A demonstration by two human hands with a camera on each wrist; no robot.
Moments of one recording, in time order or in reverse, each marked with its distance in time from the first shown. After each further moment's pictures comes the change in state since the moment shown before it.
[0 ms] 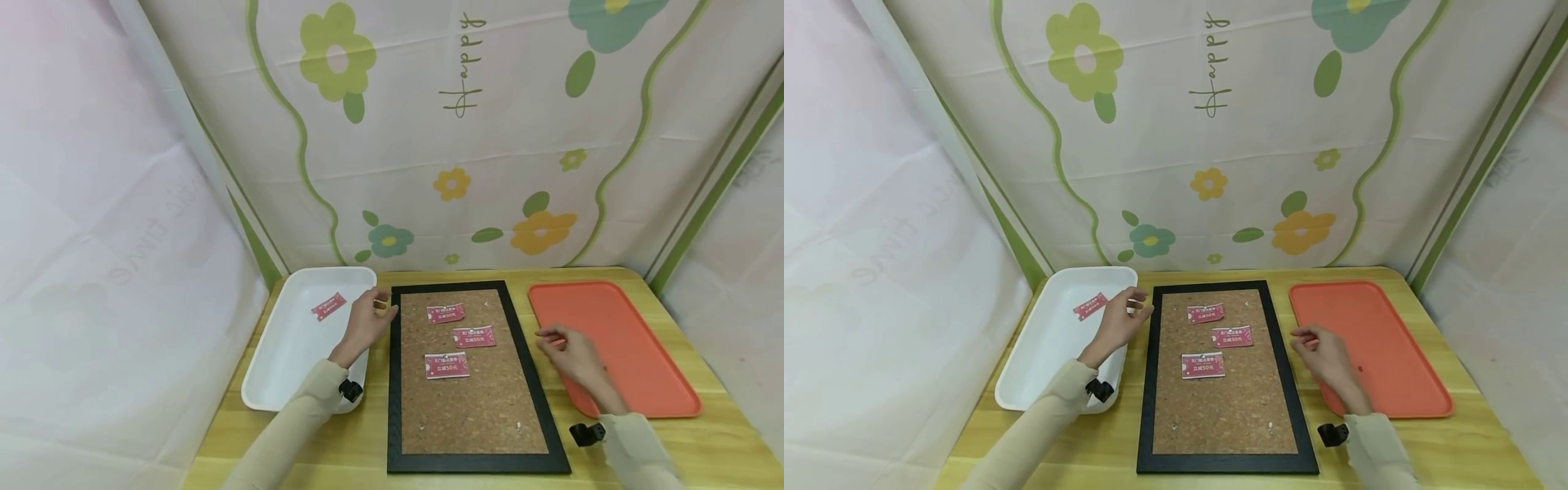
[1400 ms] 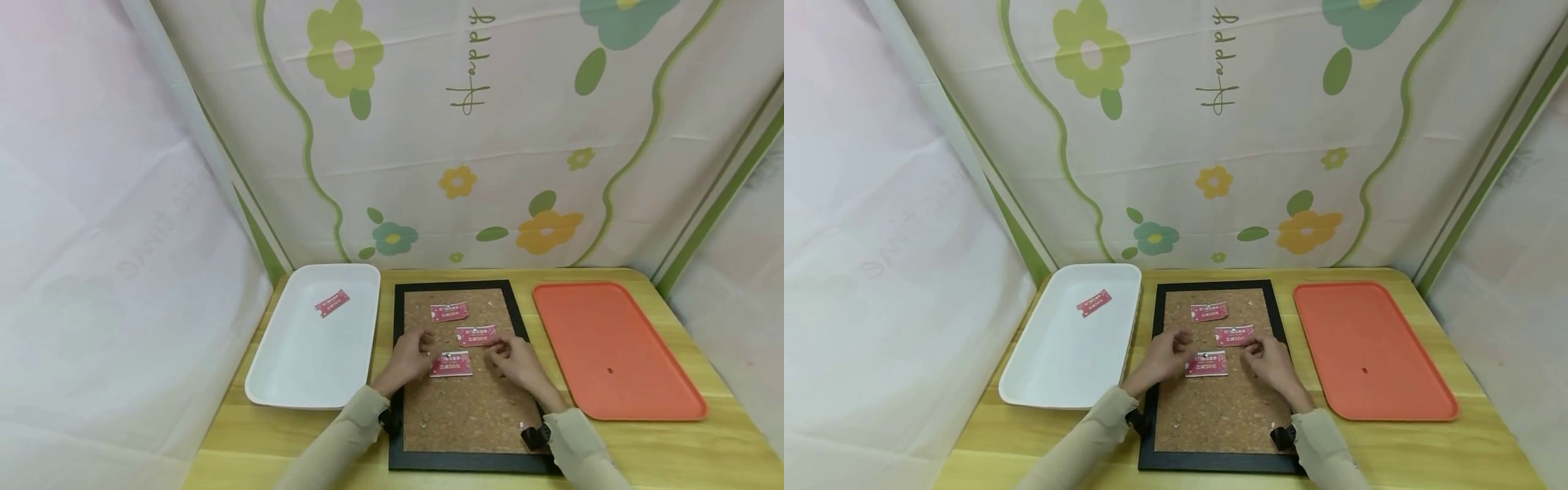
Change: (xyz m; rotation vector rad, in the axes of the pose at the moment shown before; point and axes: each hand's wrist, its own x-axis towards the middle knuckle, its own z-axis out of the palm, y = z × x) left_hand -0.044 0.013 0.083 -0.064 -0.255 -0.103; right_hand 0.013 -0.040 0.086 0.154 -0.146 0.023
